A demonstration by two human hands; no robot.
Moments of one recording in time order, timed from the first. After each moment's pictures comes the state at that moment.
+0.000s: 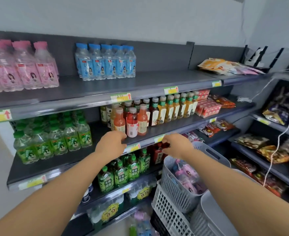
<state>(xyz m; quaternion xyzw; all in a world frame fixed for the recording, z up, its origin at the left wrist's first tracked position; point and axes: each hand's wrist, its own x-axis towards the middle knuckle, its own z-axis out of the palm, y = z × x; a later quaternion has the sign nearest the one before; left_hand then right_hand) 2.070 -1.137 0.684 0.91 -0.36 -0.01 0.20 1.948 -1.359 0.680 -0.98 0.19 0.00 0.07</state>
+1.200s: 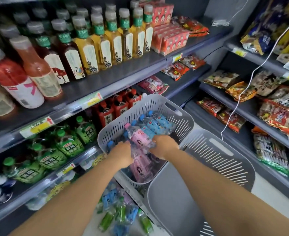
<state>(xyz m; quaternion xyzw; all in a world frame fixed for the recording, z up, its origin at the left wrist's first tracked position) 1.998 -1.460 0.442 0.85 -0.40 -0.34 0.03 1.889 -1.594 0.443 -0.89 0.36 0.19 0.18</state>
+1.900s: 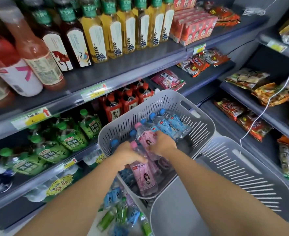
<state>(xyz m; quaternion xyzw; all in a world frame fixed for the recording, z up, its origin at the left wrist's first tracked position) 2.015 -1.484 0.384 0.81 -0.11 -0.49 0.32 1.942 -1.616 0.375 -0.85 0.42 0.16 0.28</state>
